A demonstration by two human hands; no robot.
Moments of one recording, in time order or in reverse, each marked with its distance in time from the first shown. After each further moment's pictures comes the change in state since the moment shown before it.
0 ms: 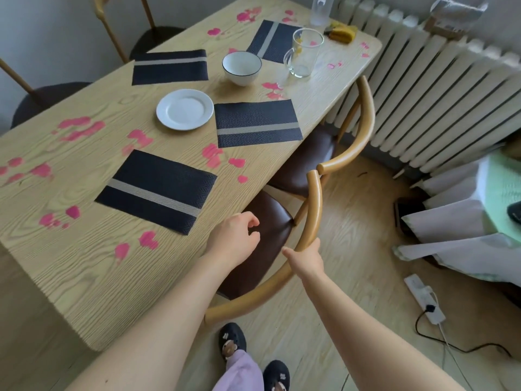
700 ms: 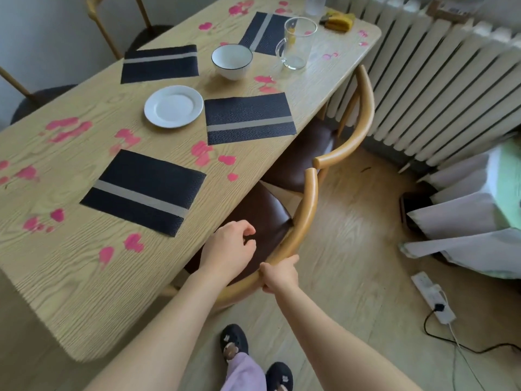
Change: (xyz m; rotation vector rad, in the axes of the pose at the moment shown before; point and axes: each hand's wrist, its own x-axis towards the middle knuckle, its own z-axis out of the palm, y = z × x) left_hand -0.001 0.001 0.030 -0.011 0.042 -0.034; right_hand 0.012 0.021 0.045 0.083 -0.145 0.141
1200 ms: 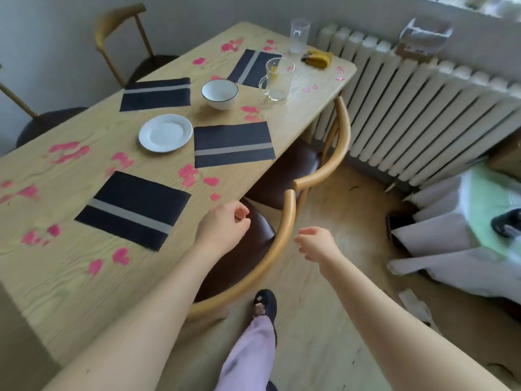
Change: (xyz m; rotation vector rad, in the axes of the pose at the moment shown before) left_hand 0.028 0.075 -0.043 -0.079 0.081 0.033; right_hand -0.016 -0.068 -0.160 -0.053 0.040 -0.344
